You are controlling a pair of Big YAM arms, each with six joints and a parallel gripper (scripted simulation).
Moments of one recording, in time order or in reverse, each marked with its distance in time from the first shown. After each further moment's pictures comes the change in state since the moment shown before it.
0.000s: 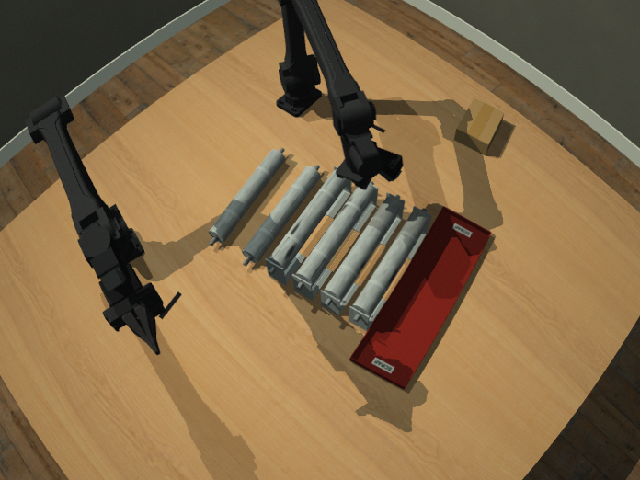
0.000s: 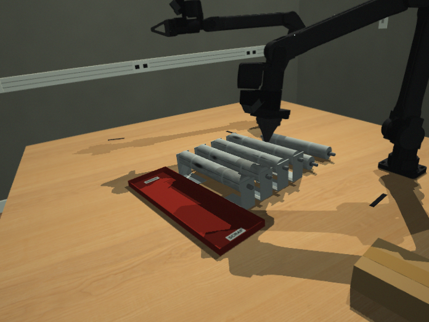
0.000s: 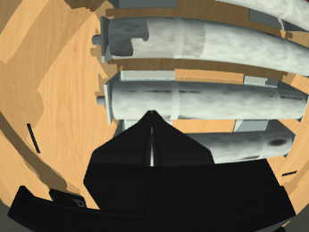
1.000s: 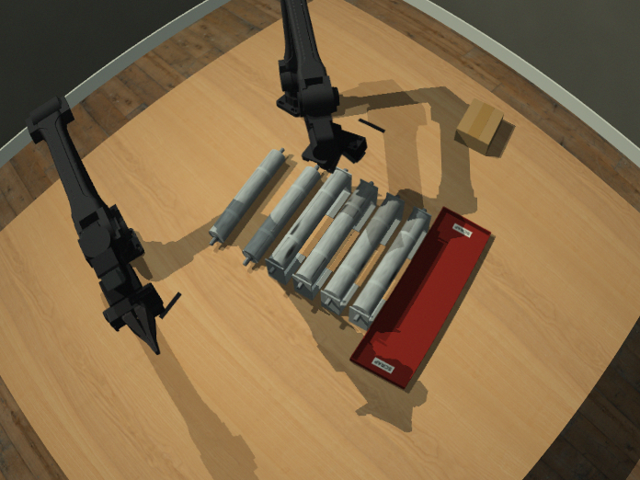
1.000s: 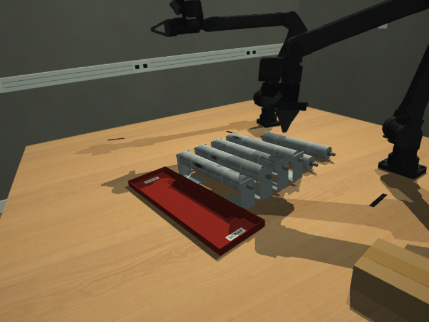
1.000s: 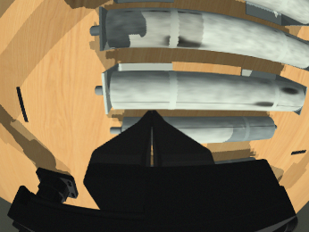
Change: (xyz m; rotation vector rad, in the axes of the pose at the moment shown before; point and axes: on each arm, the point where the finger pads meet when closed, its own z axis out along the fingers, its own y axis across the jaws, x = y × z) left arm 0.087 -0.003 -0.020 0.006 -0.008 -0.005; right arm 0.000 0.000 0.000 0.000 0.000 0.000
